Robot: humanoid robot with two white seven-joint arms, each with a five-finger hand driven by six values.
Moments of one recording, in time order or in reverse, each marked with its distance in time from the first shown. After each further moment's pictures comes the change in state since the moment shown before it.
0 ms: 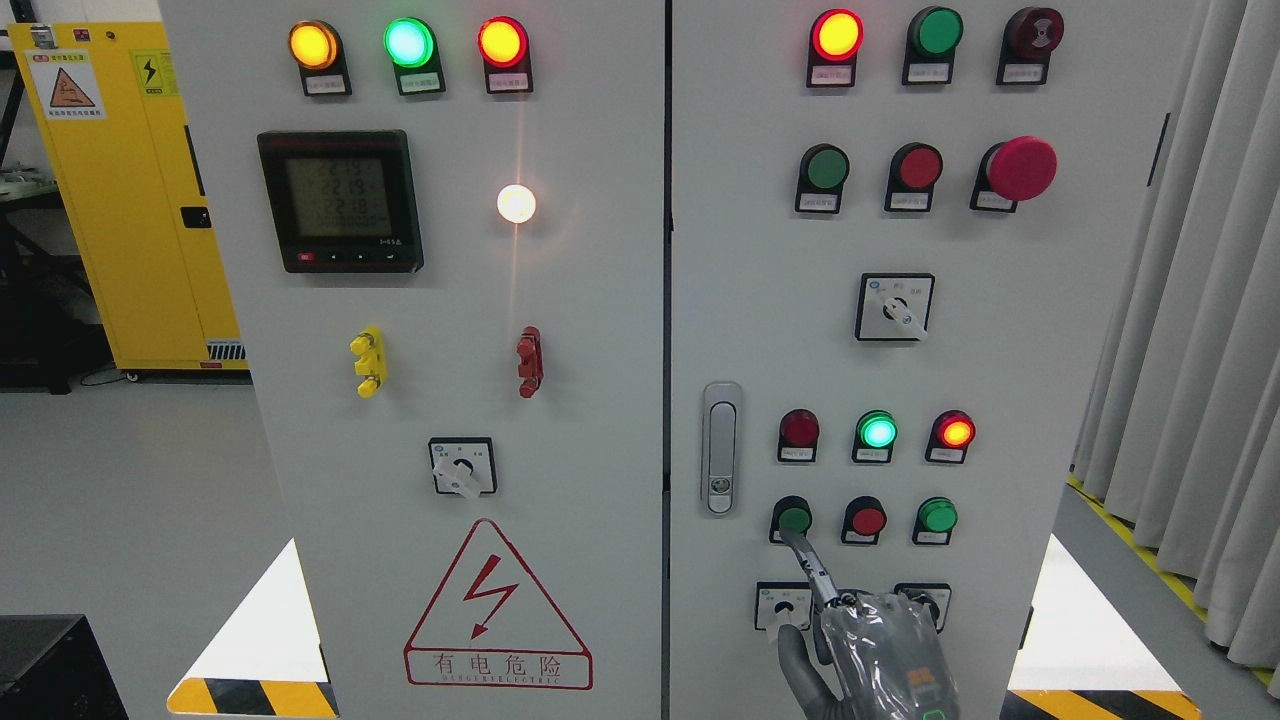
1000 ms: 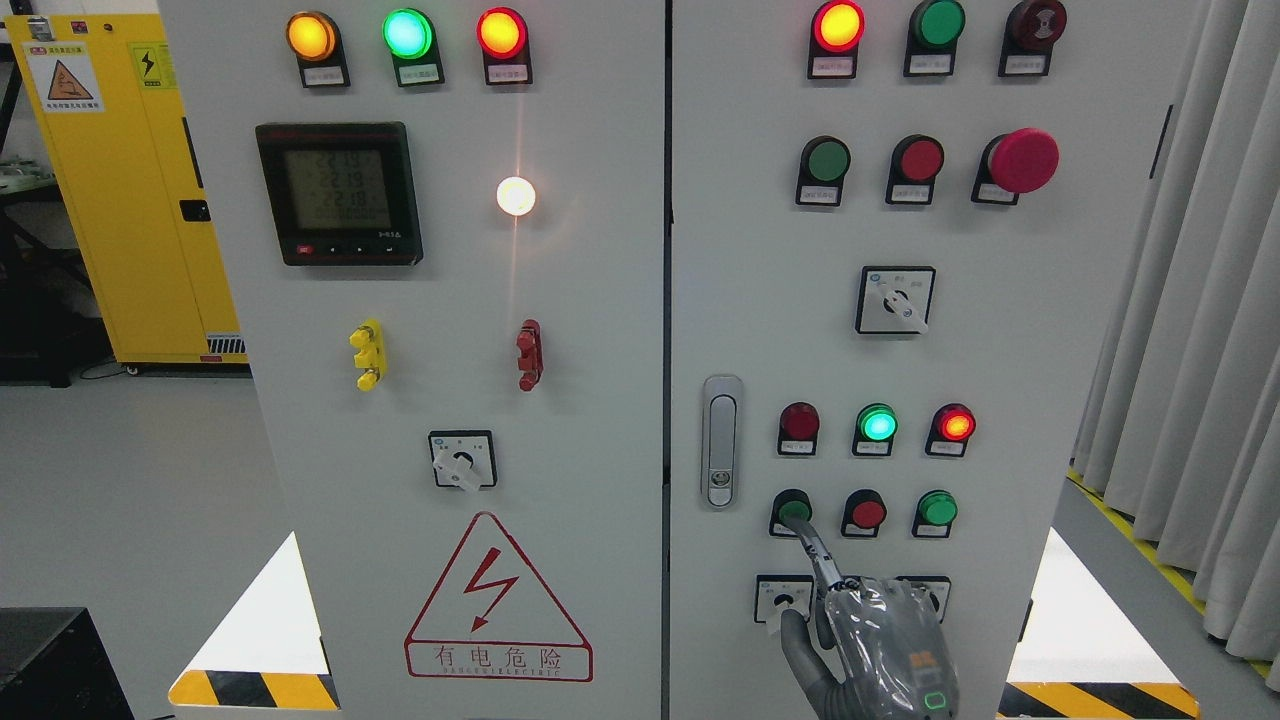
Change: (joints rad) left arm 0.000 0.000 0.000 0.000 0.000 0.000 0.000; right arm -0.019 0.000 -0.005 0.022 -0.030 0.009 0.006
